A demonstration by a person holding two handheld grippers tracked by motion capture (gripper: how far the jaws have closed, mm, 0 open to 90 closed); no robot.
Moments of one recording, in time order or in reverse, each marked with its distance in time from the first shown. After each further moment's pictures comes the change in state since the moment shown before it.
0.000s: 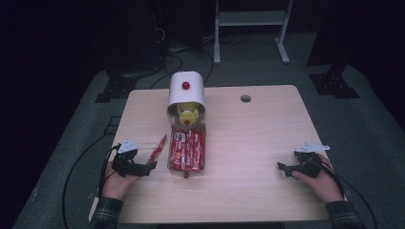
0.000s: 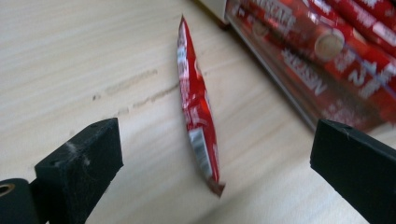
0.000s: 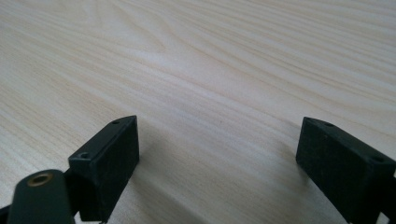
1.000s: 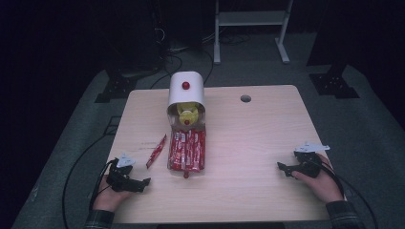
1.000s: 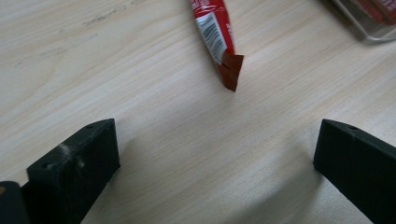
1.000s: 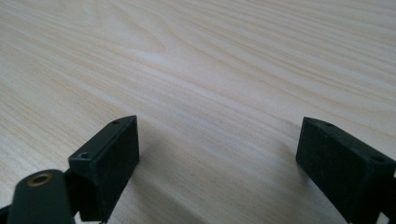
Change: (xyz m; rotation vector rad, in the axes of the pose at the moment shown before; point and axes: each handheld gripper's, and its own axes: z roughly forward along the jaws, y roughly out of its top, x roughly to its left) left arm 0.001 -0.043 -0.002 0.121 0.025 0.036; right arm 0.000 0.000 0.000 0.000 0.000 0.000
